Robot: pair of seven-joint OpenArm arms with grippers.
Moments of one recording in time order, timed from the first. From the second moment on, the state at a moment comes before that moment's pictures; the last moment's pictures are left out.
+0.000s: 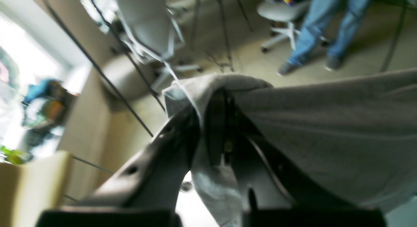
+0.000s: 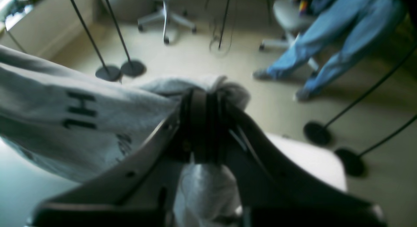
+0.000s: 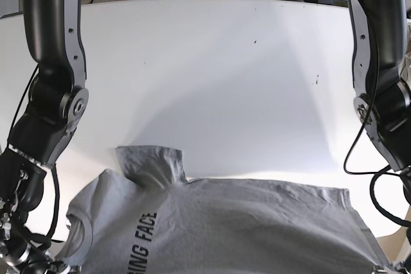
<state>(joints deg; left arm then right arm) -69.2 -22.8 -16.3 60.0 -5.2 -40.4 38.2 63.2 14.4 18.1 71.7 14.7 32.8 -57.2</state>
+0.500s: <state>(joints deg) -35.8 -24.3 -19.4 89.9 -16.7 -40.6 44.0 33.0 13.4 21.3 103.2 15.3 33.2 -69.0</state>
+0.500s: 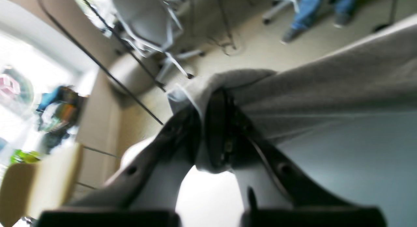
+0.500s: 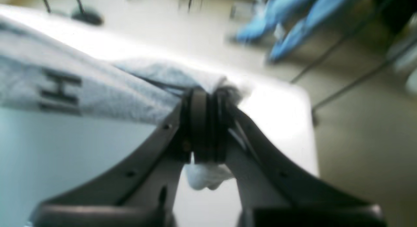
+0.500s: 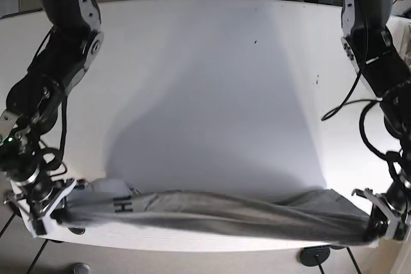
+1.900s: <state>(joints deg) 12.0 -18.5 -41.0 94.1 -17.1 -40.4 43.4 -18.0 8.8 37.7 111.3 17.6 40.1 -64.8</state>
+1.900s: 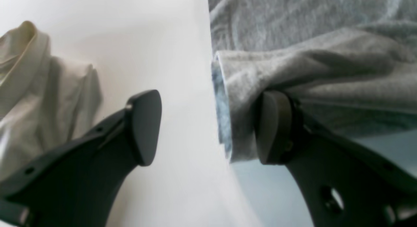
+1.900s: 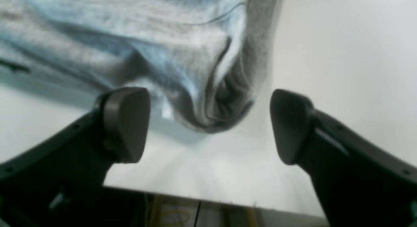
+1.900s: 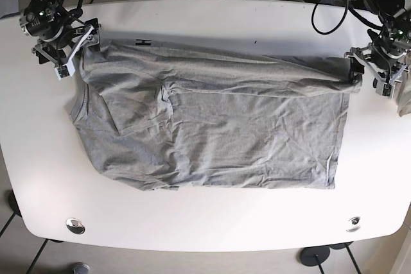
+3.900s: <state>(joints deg) 19.4 -15.7 -40.0 102.7 -13.7 -40.1 43.4 -8.3 15.3 35.1 101.5 25.8 40.0 -64.8</state>
